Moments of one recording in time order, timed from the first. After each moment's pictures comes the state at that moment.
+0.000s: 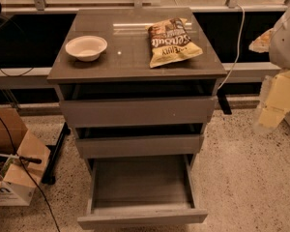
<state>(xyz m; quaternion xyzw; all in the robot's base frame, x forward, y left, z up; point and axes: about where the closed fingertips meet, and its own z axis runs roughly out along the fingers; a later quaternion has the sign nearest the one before) 0.438 -0.217 0.976 -0.60 0.78 -0.03 0.16</state>
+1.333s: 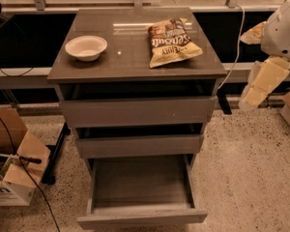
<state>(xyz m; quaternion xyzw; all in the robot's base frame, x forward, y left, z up) 0.501 -0.221 0.964 -0.60 0.77 0.02 0.23</state>
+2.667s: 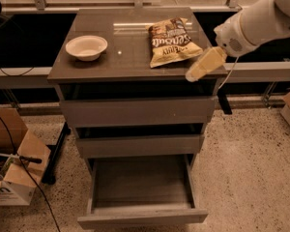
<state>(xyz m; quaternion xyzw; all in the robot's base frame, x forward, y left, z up) 0.637 -0.175 0.927 -0.47 0.80 0.06 0.37</state>
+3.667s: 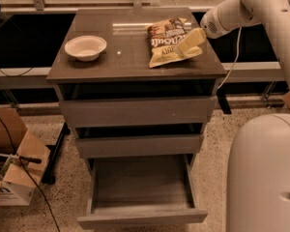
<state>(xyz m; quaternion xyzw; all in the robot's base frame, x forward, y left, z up) 0.807 -0.179 0.896 -0.41 0.81 0.10 0.41</state>
